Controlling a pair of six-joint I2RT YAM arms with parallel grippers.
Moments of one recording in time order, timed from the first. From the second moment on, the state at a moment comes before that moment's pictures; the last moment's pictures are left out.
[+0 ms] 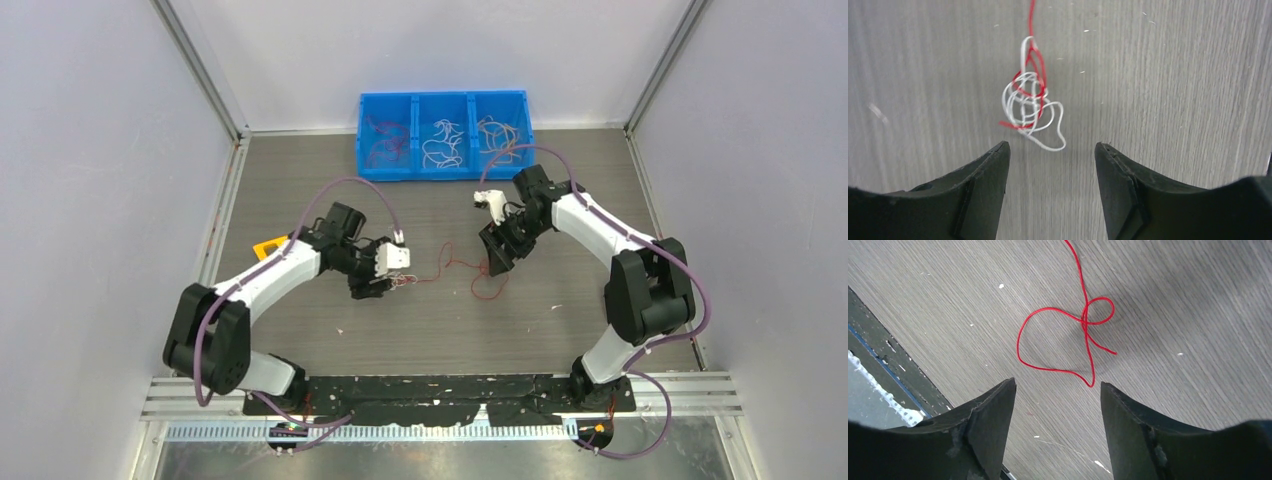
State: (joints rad) left arm -0.41 1.39 0.87 -0.59 0.59 0.98; right arm 0.32 1.65 1.18 -0.85 -0.50 -0.45
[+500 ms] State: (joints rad) left arm -0.56 1.59 0.89 -0.56 0.32 1.02; right arm 0.32 1.63 1.24 -0.86 -0.54 -0.40
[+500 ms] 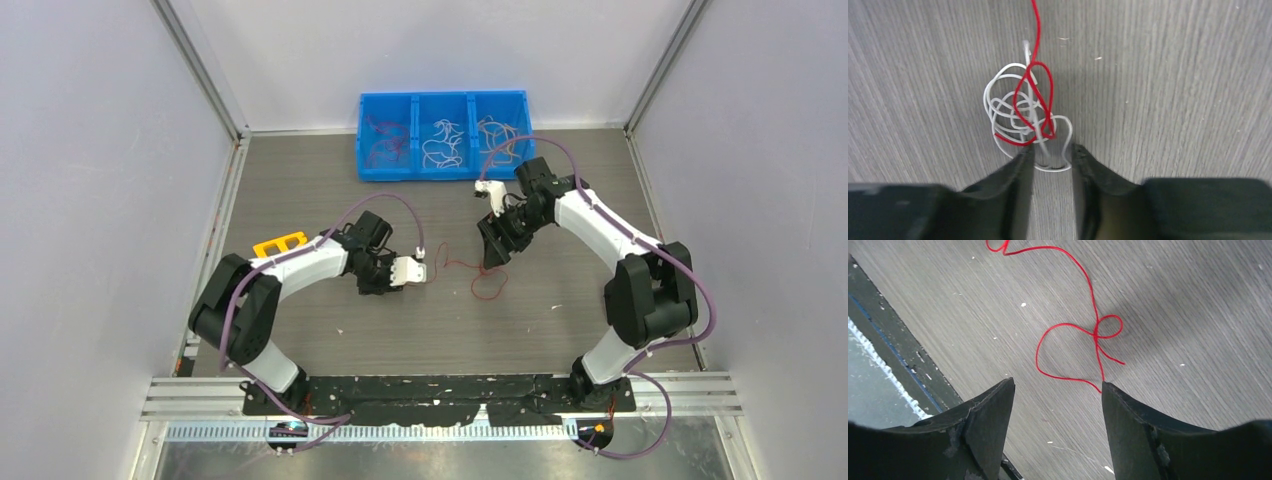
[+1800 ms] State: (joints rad) left arm -0.13 0.96 0.75 -0.51 0.66 0.57; right arm 0.72 2.08 1.40 -0.36 -0.68 -0.29
